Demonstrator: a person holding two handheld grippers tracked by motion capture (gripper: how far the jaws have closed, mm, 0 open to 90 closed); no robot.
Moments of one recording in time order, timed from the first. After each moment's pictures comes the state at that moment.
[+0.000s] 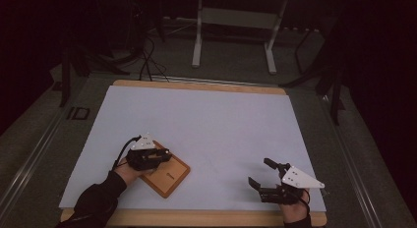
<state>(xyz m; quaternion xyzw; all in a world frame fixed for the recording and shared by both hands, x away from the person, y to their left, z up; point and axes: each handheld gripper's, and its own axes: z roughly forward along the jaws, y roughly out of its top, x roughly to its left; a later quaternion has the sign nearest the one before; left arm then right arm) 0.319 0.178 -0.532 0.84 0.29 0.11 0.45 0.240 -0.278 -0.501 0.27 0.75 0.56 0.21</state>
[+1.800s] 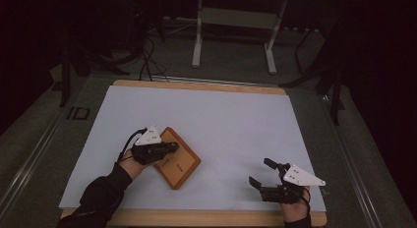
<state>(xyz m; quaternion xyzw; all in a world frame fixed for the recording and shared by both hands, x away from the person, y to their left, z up) 0.321 0.153 -0.488 0.83 0.24 0.14 0.48 0.244 -0.281 -0.502 0.29 0.75 0.56 0.19</state>
